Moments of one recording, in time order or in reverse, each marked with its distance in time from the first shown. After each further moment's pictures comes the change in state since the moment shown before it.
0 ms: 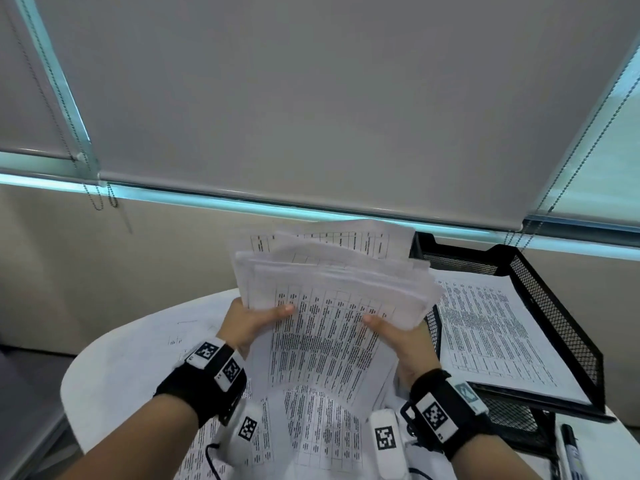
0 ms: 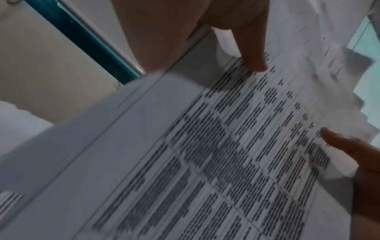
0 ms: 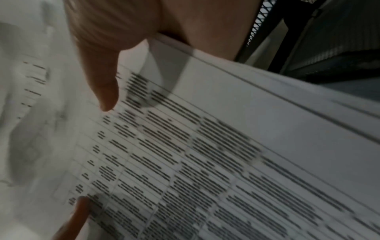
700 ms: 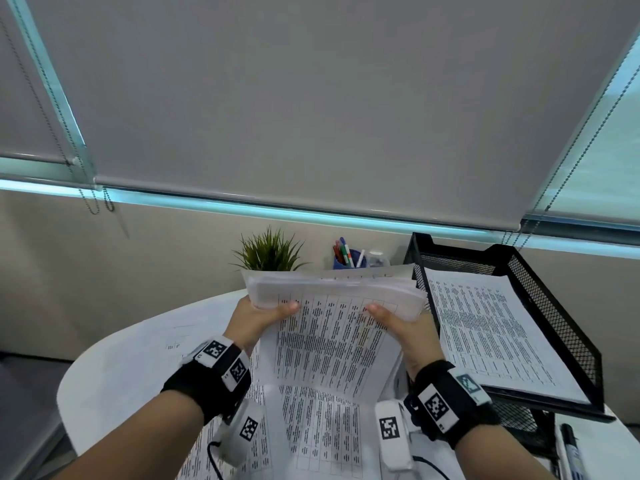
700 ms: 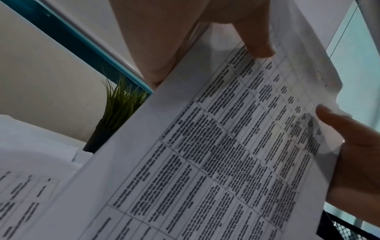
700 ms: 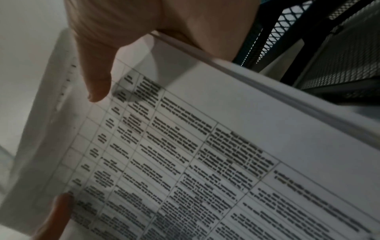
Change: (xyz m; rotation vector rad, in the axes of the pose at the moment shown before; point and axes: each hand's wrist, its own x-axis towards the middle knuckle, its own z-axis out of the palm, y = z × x) left_hand -0.003 0.013 0.017 0.007 -0.081 0.047; right_hand 0.005 -0.018 0.001 -0.050 -0.012 -0.085
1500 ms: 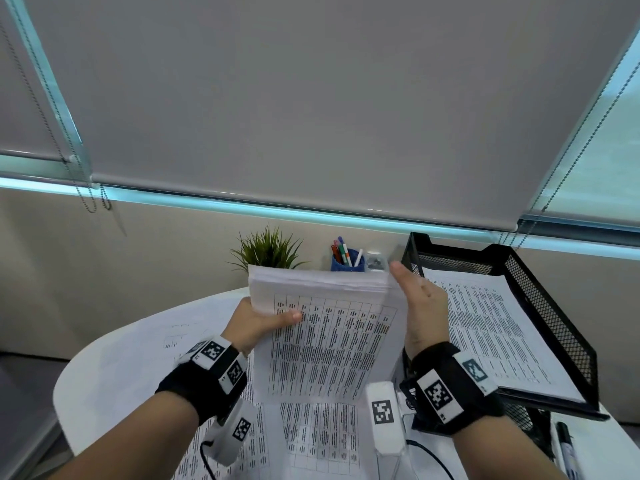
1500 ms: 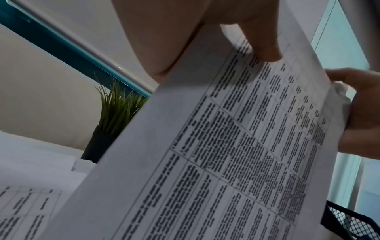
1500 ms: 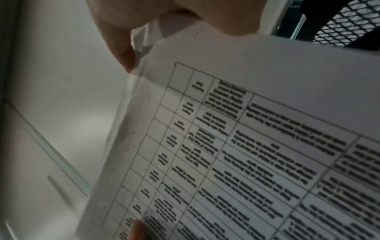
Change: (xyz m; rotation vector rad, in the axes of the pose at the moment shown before) left_hand -0.006 0.002 -0.002 0.136 -0.068 -0.042; right_hand 0.006 -0.035 0.016 0.024 0.167 -0.146
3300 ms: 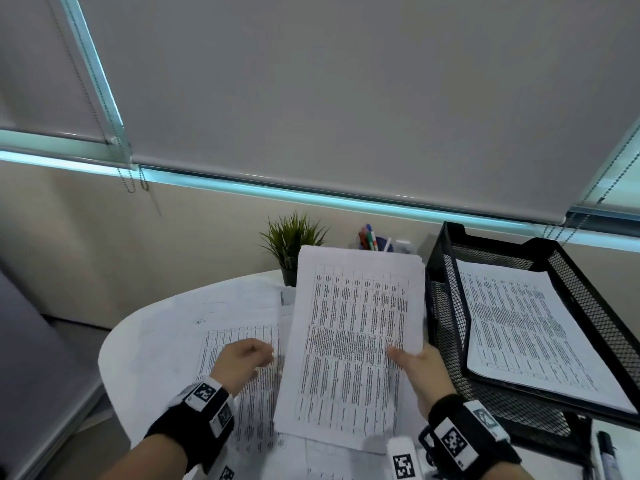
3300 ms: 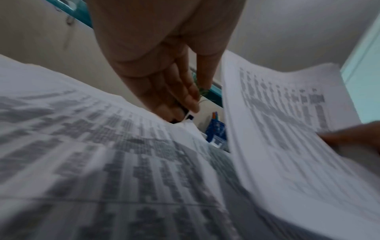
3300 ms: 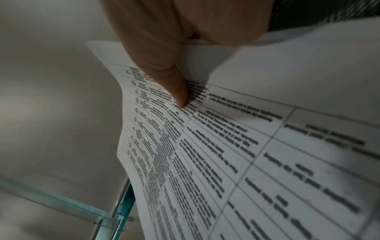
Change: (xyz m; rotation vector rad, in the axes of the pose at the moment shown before) left_hand -0.044 -0.094 -0.054 0.258 0.328 -0.276; right_hand -0.036 0.100 -0.034 -0.223 -0.150 0.471
